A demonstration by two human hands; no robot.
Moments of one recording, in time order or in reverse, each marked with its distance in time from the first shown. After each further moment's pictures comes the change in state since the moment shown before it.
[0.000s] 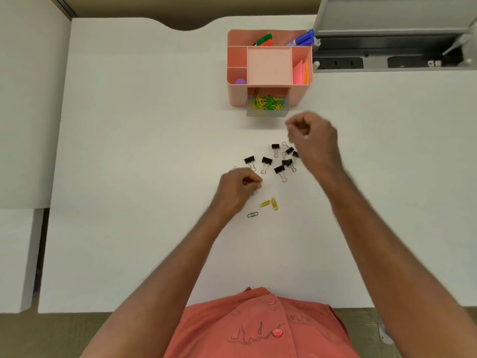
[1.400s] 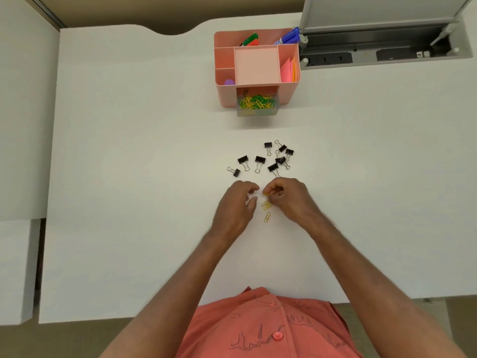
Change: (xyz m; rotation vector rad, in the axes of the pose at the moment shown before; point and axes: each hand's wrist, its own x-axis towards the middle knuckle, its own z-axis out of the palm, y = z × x) left_hand -0.027 -0.029 0.029 0.286 0.048 0.168; right_hand -0.086 0.067 0.031 -0.090 -0.394 0.260
